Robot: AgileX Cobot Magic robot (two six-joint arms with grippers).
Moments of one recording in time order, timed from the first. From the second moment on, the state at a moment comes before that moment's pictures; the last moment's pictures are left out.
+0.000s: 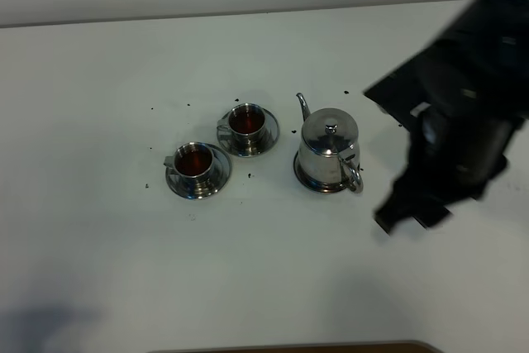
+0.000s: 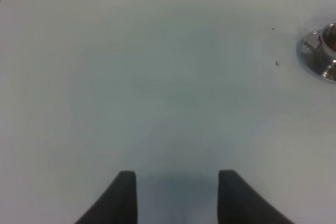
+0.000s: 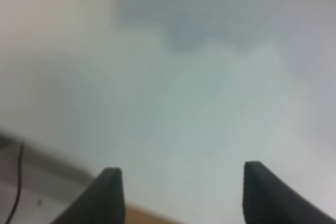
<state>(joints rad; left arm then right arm) 0.06 0.00 -0.46 0.09 1.07 -0.09 0.82 1.54 -1.12 -0.16 1.20 0.16</state>
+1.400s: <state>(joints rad) 0.06 0.00 -0.46 0.09 1.07 -0.09 0.82 0.47 -0.52 -0.13 1.11 0.05</state>
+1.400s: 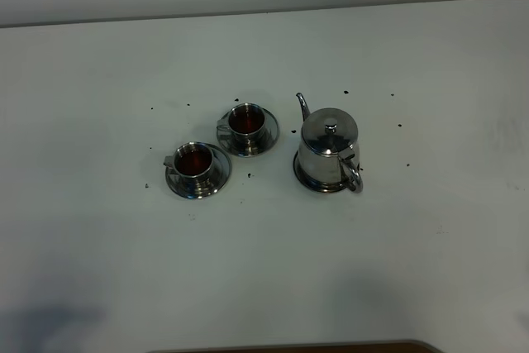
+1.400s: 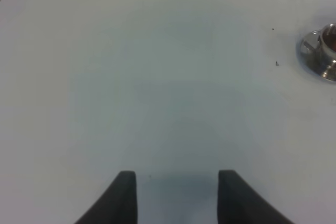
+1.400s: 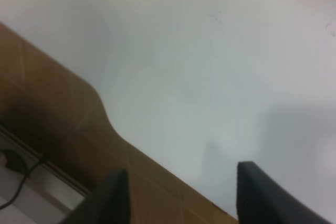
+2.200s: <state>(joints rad) 0.06 0.00 -0.46 0.09 1.07 -0.09 0.12 0.20 -0.52 -0.13 1.11 0.05</state>
